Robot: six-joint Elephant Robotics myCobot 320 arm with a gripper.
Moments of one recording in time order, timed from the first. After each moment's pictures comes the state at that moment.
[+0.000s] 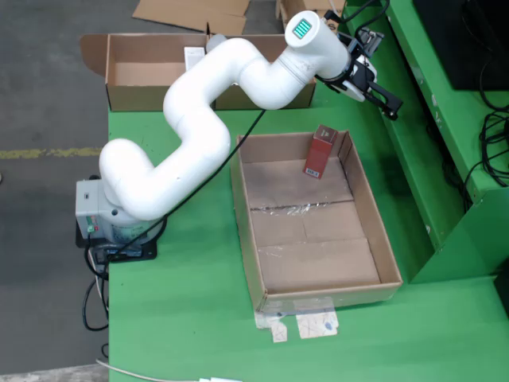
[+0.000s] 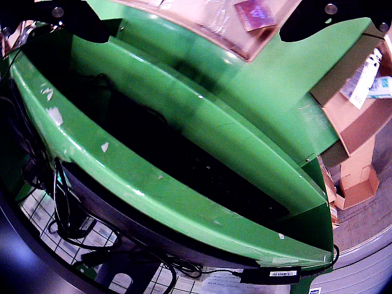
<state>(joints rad) 0.41 -0.98 -0.03 0.23 1.40 -0.28</state>
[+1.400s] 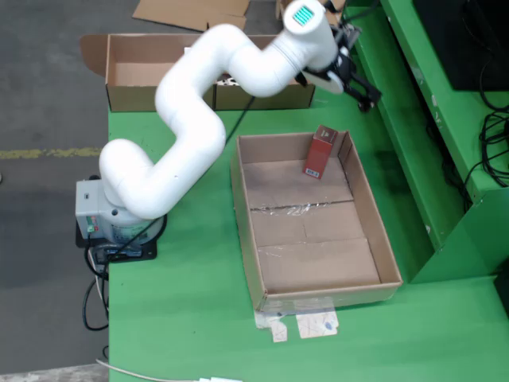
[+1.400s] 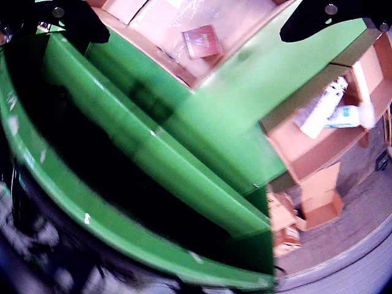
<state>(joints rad) 0.46 -0.85 -0.03 -0.07 1.55 -0.33</state>
